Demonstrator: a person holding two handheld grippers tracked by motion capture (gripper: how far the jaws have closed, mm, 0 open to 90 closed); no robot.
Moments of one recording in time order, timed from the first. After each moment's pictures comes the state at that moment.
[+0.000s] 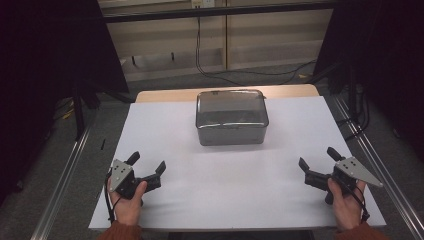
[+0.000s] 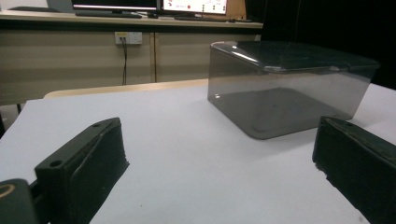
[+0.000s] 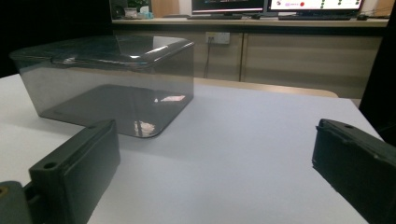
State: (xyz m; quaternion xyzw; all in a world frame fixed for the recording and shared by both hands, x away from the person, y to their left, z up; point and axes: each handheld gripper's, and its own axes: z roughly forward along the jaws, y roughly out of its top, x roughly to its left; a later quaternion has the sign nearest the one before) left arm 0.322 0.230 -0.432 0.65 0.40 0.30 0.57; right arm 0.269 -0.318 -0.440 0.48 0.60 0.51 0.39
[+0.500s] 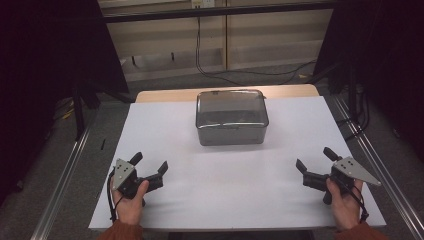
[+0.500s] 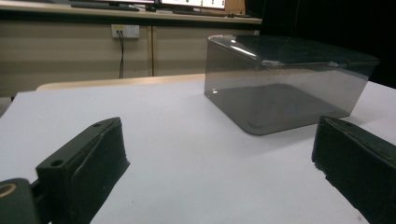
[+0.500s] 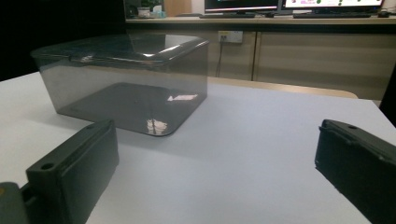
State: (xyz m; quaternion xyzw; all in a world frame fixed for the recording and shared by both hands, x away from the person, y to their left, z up) left arm 0.324 0.225 -0.437 0.65 0.42 0.29 0.56; right arm 0.271 -0.314 -0.441 0.47 0.61 0.52 0.37
